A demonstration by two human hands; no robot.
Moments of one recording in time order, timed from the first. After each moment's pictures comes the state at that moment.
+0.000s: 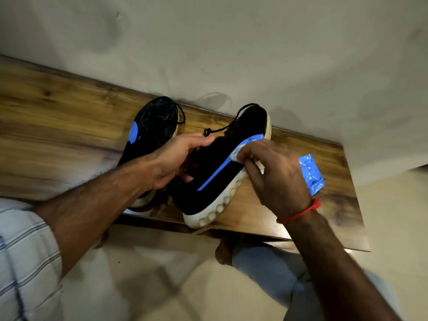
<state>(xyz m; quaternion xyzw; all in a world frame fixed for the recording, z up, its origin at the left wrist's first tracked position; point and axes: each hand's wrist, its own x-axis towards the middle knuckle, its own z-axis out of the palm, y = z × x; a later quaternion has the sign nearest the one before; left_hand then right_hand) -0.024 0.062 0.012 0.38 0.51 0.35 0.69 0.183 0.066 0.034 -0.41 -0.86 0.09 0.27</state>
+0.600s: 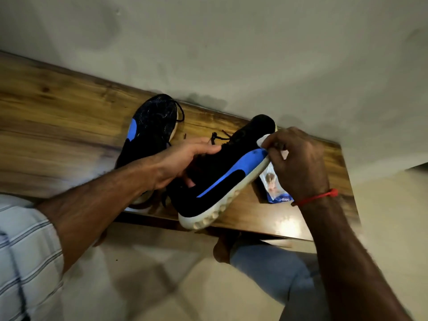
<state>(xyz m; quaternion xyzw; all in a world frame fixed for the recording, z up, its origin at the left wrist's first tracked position) -0.022 0.061 0.002 0.42 0.50 0.31 0.69 0.214 0.092 0.037 -0.49 -0.82 0.02 0.29</state>
